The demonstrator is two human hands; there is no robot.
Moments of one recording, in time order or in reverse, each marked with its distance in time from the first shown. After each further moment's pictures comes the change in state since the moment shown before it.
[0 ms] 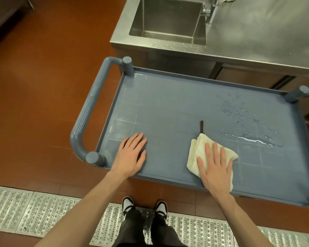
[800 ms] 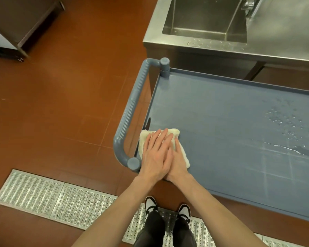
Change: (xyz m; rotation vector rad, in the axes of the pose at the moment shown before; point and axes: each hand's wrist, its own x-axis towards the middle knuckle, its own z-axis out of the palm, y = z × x) left_hand 0.006 -0.015 -0.044 -0.199 0.301 -0.074; right_hand 0.012 -0.276 0.042 -0.254 -0.107 -0.724
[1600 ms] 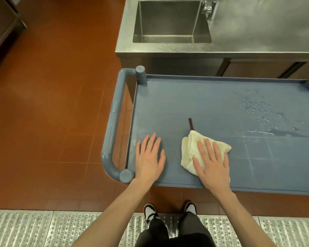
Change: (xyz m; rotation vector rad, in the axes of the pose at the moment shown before) left_hand 0.007 -0.023 0.026 0.150 -0.153 -0.002; right_hand -0.111 0.109 0.028 0.220 0.170 0.627
